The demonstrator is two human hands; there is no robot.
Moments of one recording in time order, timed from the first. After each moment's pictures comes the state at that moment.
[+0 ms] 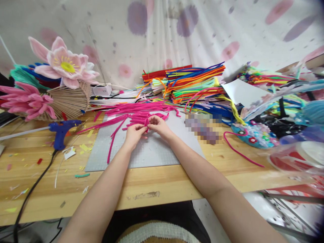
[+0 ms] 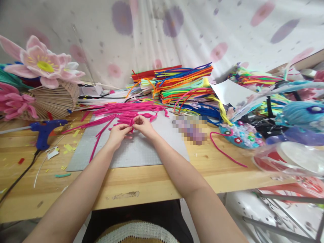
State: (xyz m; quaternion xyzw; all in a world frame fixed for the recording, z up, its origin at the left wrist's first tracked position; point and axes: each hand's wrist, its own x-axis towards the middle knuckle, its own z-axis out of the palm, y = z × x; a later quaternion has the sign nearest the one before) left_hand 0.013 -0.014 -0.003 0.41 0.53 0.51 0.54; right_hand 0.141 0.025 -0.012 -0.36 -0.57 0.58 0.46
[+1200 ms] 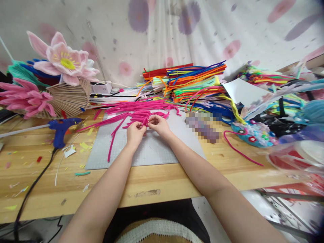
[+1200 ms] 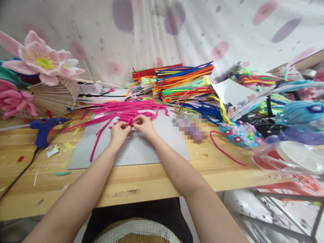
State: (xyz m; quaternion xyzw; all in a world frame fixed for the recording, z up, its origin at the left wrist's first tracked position) left_hand 0.013 -0.010 -0.022 0.50 0.61 0.51 0.36; right_hand 0.138 0.025 -0.018 -0.42 -0.58 0.51 0.48
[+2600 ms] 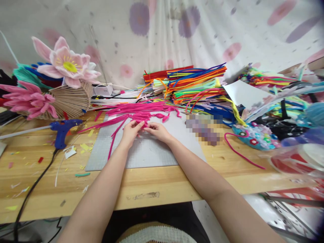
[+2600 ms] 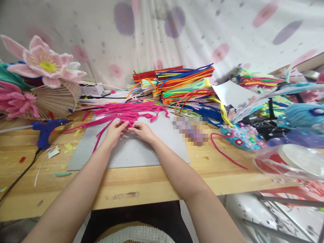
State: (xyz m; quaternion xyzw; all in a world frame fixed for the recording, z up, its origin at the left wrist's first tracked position) left_hand 0.000 -0.011 0.004 0.43 0.52 0.53 0.51; right_hand 0.139 0.018 -0.021 -0.37 -0.71 0.47 0.38
